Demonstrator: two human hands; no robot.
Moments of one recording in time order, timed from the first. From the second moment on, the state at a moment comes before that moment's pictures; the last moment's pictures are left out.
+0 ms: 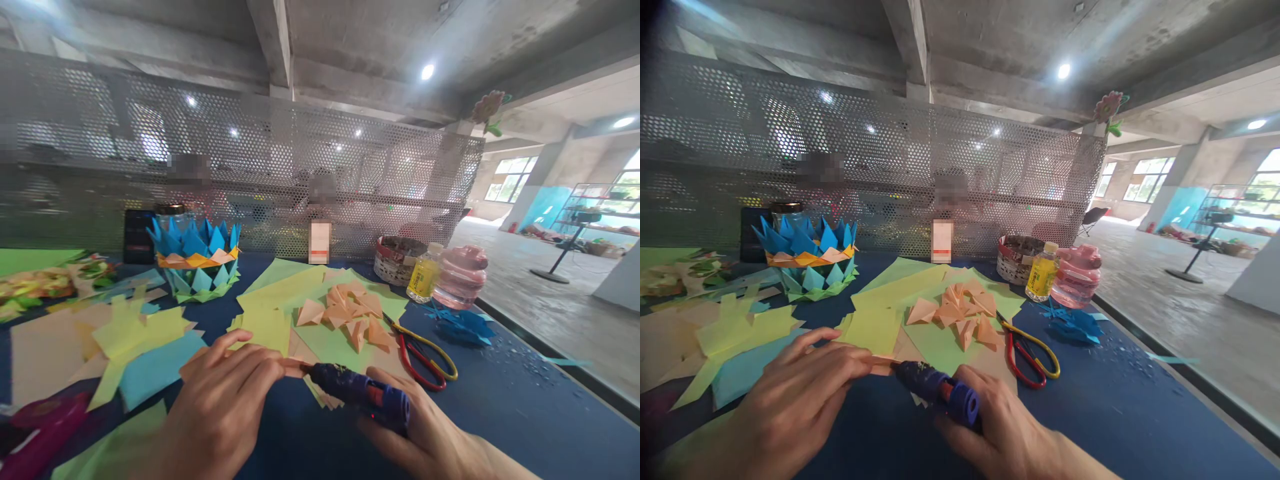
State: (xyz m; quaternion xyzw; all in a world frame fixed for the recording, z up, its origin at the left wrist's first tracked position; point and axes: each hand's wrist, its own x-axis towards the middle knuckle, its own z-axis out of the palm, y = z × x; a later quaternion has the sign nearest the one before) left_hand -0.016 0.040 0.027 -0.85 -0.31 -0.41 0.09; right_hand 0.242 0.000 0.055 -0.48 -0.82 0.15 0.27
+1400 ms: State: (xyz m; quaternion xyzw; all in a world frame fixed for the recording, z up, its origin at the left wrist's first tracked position) left_hand -0.025 0.053 0.022 -0.84 -0.31 -0.43 0.14; right_hand 0.384 -0.025 0.033 -0.71 -0.67 -0.08 0.20
